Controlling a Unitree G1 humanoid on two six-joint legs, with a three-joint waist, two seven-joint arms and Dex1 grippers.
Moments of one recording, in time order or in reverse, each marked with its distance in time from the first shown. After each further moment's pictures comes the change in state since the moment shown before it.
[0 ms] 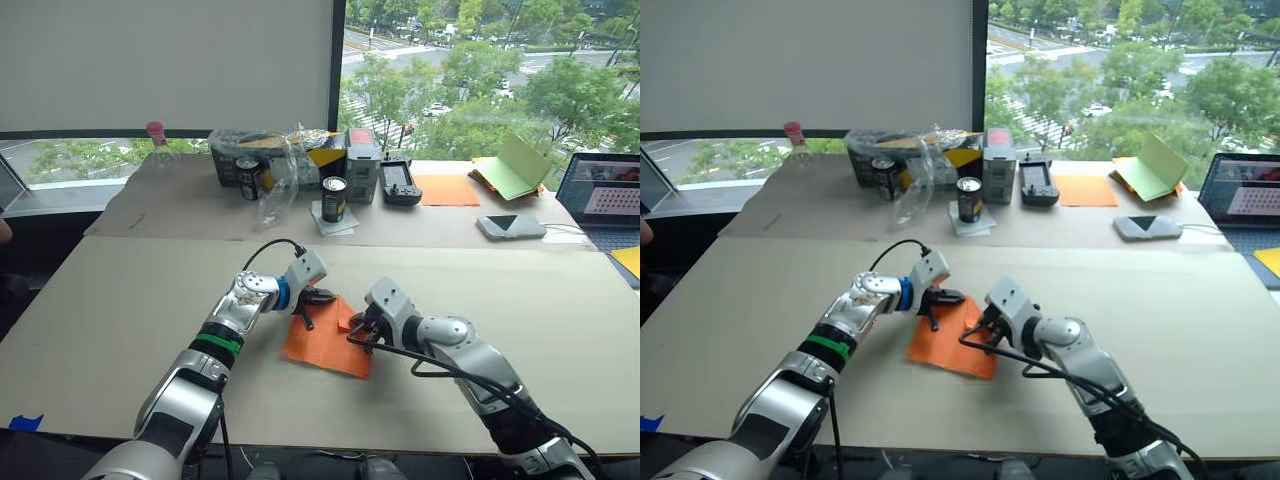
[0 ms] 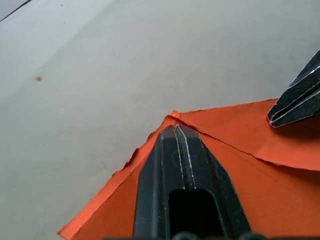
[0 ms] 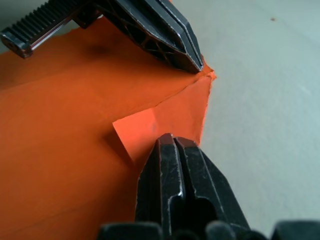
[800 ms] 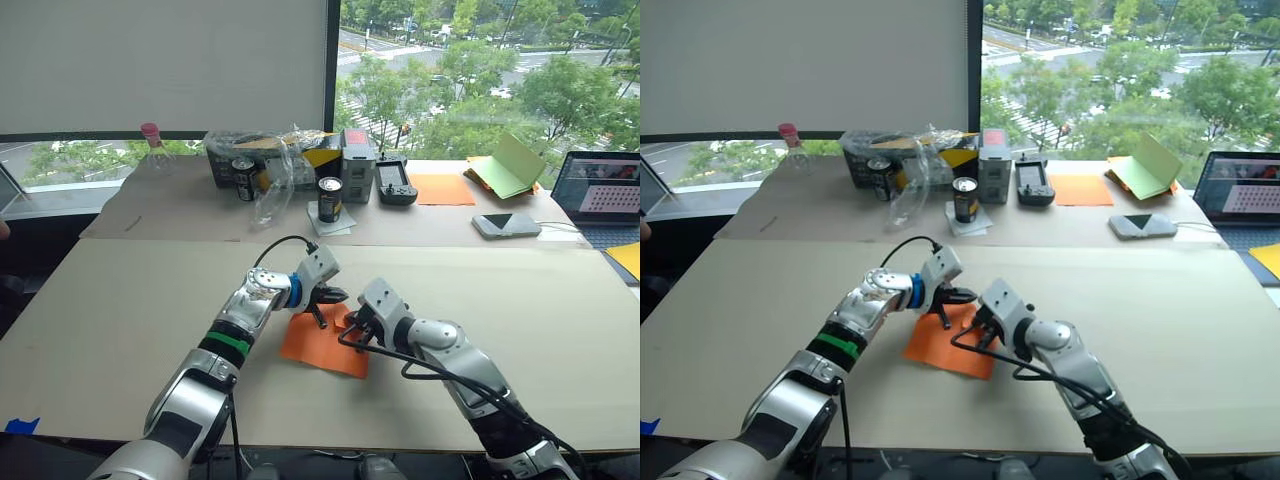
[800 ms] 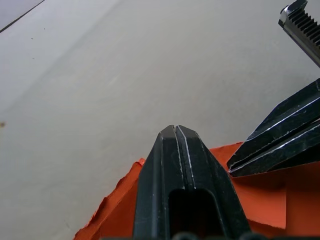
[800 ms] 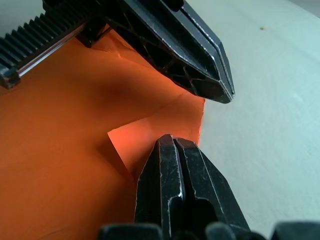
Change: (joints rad) left arm 0.004 -0.054 -0.024 -0.072 0.013 0.073 0.012; right arm 0.039 0.054 0.006 -0.004 -0.046 -0.020 -0.042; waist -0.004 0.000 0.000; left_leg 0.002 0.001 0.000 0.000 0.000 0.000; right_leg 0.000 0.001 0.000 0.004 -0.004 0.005
